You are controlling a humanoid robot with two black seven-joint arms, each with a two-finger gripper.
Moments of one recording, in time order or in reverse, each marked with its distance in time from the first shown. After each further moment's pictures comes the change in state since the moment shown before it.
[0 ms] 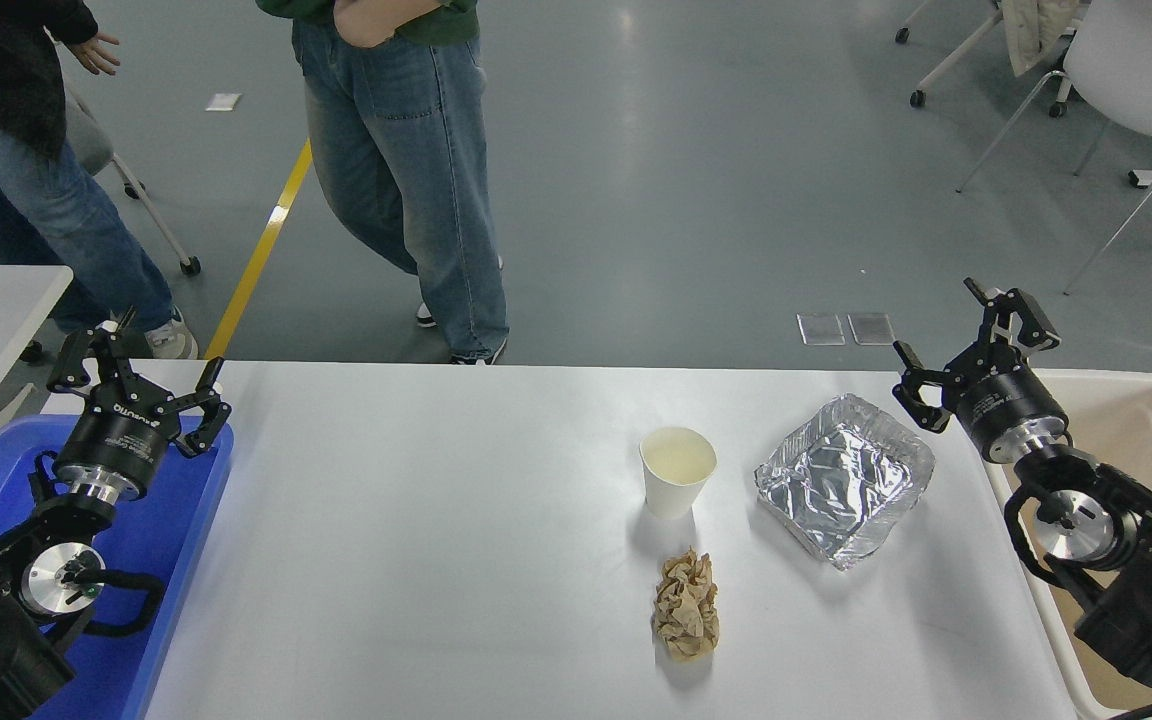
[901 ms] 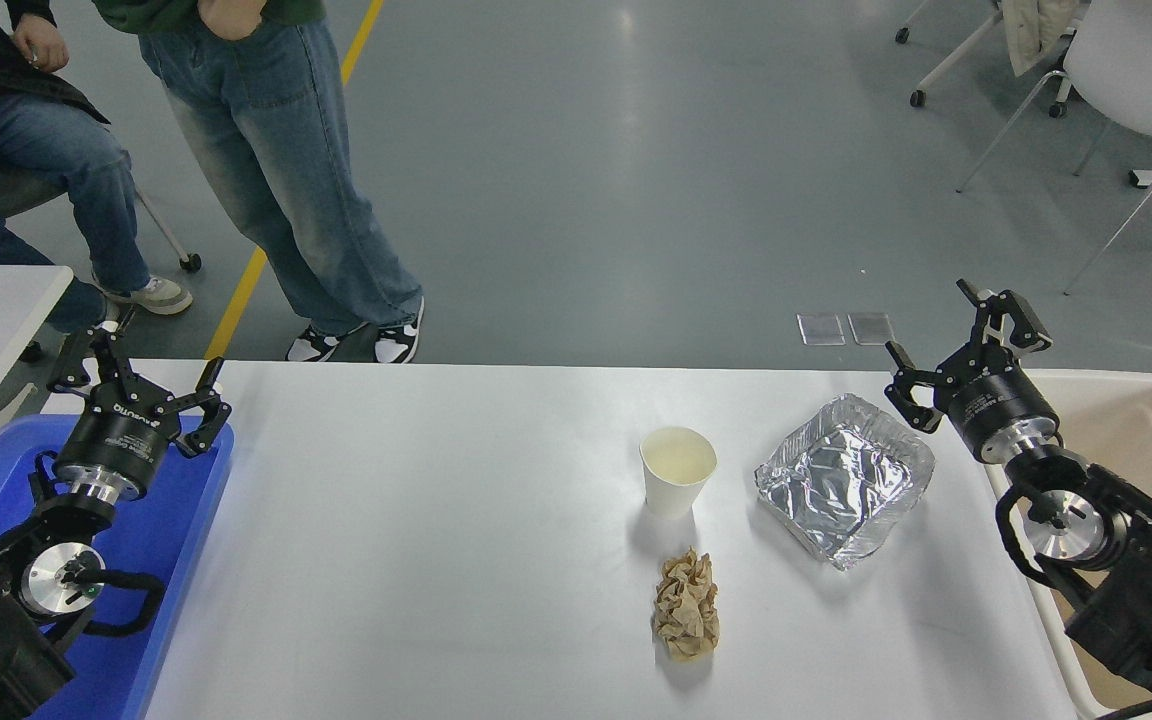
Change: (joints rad) left arm 0.000 0.000 0.000 0.000 0.000 0.000 0.001; right arm 0.017 0.007 0.000 -0.005 0.006 0.001 0.001
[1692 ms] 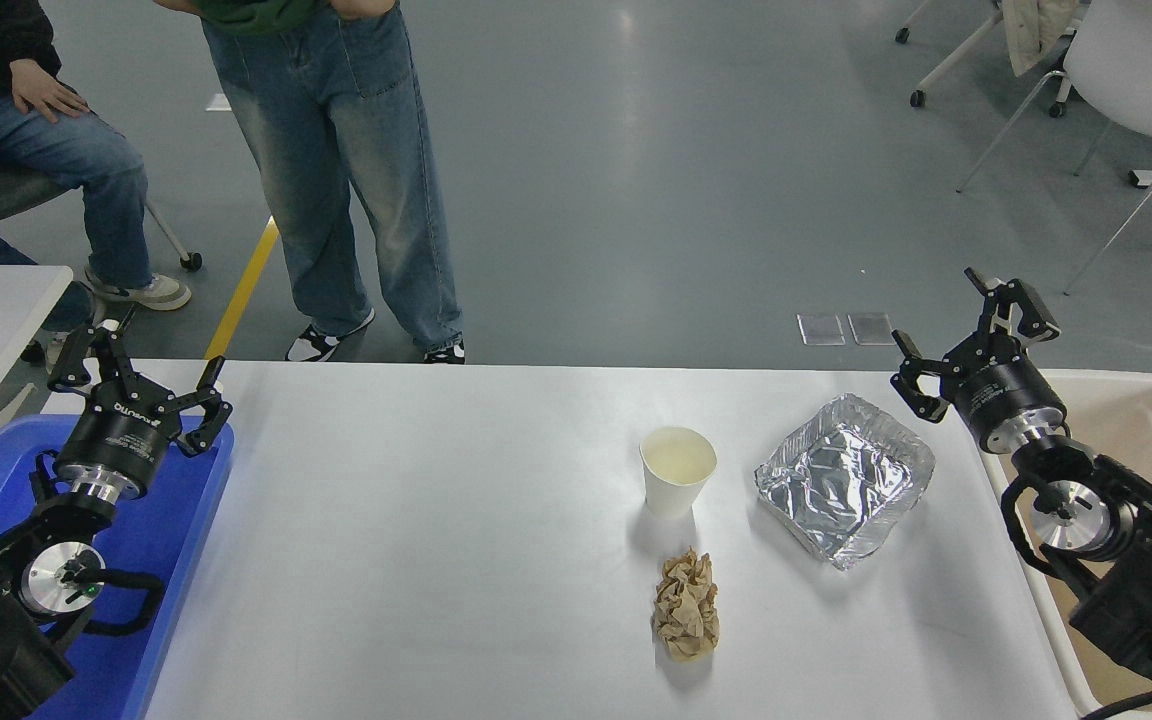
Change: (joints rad) left arm -0.001 0.000 0.000 0.000 0.000 -0.006 0.001; right arm 0.004 -0.014 0.003 -0.008 -0.001 0.001 0.000
